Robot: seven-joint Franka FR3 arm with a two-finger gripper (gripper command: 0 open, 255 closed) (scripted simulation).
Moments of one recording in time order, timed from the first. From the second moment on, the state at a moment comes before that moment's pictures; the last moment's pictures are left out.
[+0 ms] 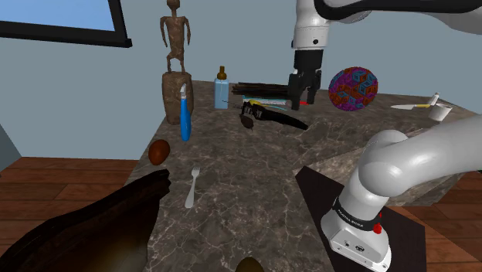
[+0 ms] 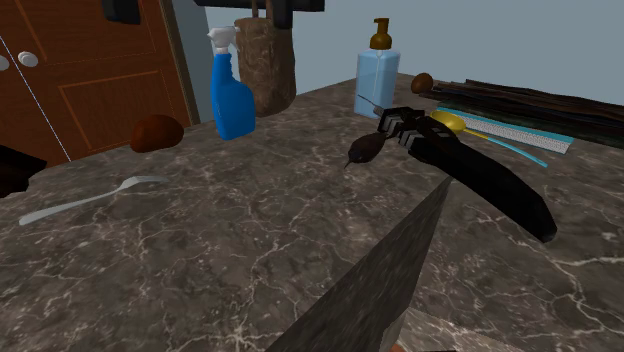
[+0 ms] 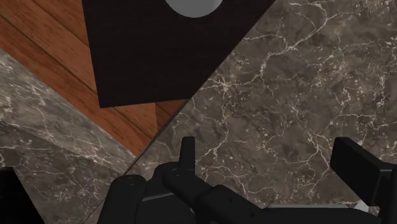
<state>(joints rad) 0.00 -0.80 0.01 -2.41 0.05 1.42 0.12</state>
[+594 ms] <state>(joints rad) -0.04 -0.59 0.01 -2.39 0.02 1.63 0.17</state>
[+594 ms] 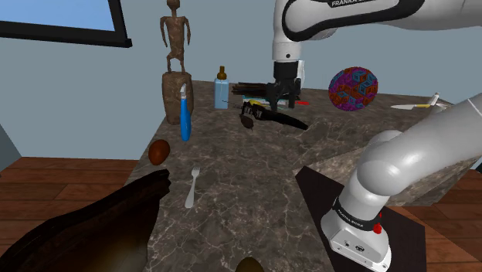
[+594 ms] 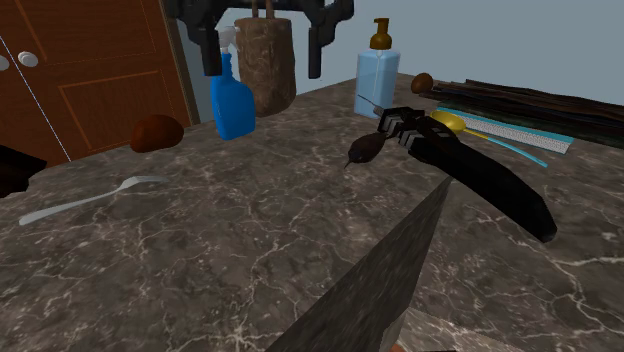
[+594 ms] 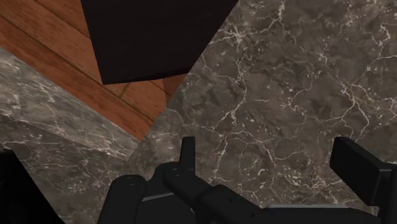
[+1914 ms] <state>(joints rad) -0.15 0.12 -0.05 -2.00 -0.08 1.98 0.33</state>
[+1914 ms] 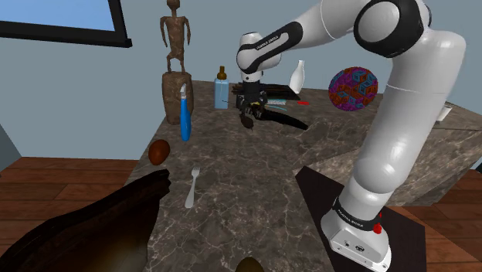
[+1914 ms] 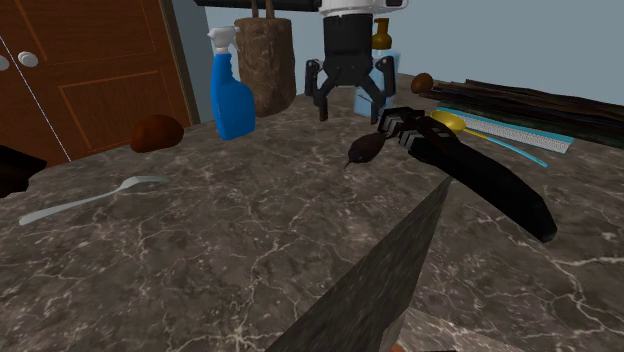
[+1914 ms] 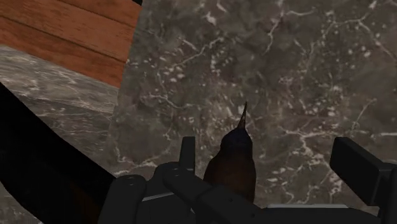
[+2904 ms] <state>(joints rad) -0.18 0.43 -0.08 -1.73 -0.10 2.06 0.40</state>
